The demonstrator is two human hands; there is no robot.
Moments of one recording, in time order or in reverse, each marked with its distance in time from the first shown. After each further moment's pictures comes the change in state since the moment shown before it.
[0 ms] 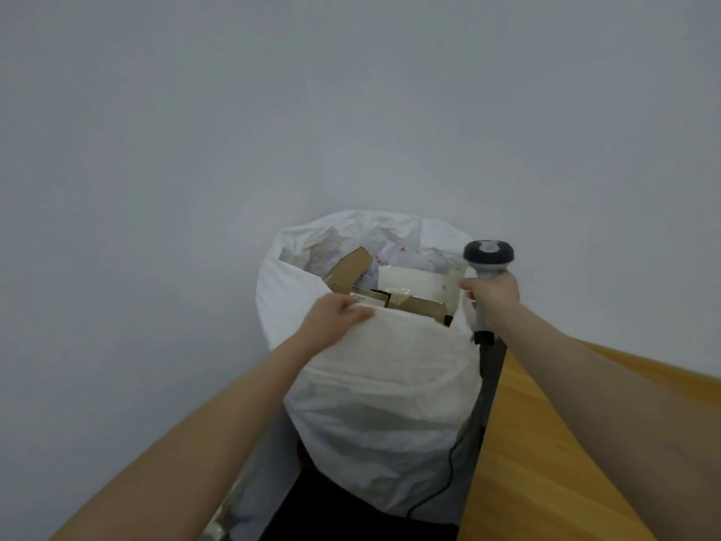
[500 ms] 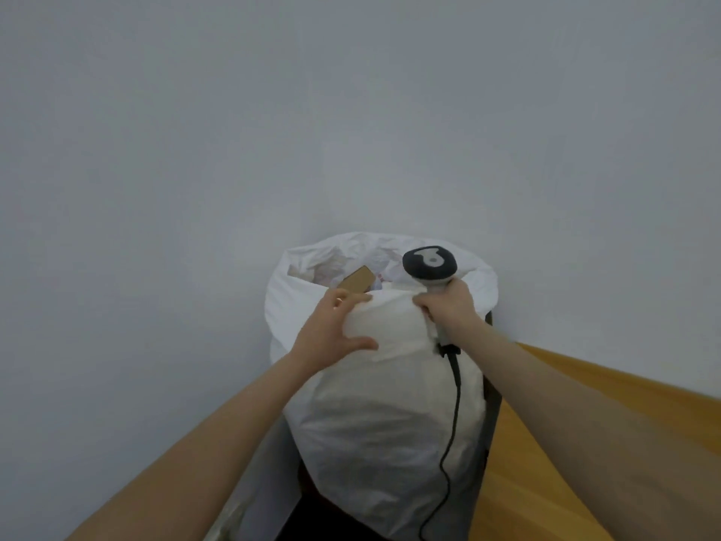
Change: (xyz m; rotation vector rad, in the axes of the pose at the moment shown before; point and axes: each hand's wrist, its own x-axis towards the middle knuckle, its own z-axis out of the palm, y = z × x) left_hand 0.002 -0.017 -0.008 0.164 0.120 0.193; right_hand -0.047 -0.023 0.036 -0.102 -0.211 -0.245
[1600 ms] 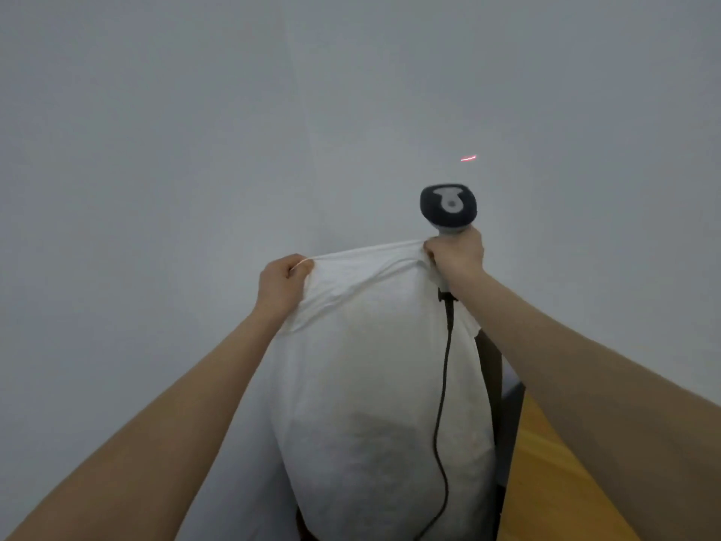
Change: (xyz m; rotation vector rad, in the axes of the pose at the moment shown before) left_hand 0.102 0.000 -0.076 -0.241 0.434 -0.199; right_hand 0.098 -0.081 -0.019 0.089 0.225 -0.143
